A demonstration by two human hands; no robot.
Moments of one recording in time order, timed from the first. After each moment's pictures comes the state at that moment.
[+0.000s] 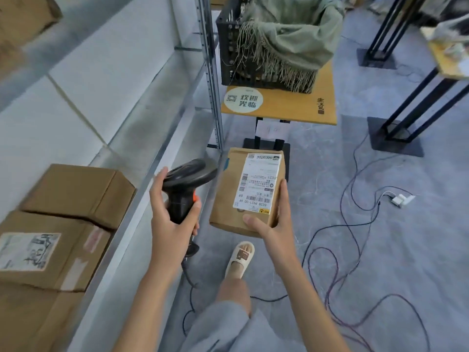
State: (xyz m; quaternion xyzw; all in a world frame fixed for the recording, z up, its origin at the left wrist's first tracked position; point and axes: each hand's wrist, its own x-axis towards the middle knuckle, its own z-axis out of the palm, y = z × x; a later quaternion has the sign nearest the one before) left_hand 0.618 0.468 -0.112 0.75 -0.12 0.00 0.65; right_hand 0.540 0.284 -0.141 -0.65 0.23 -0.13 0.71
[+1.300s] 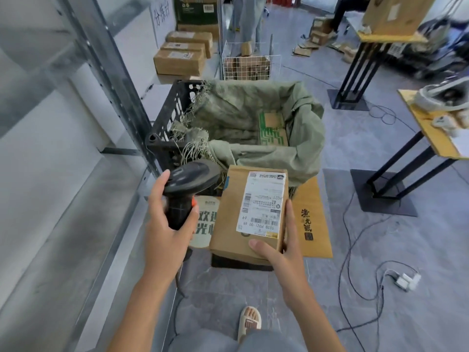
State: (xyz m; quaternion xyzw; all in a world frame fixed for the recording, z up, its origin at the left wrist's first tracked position) left_hand 1.082 0.126 -0.072 0.77 -0.17 0.01 0.62; right_hand 0.955 -0.041 -0.110 -0.63 0.26 -0.18 0.71
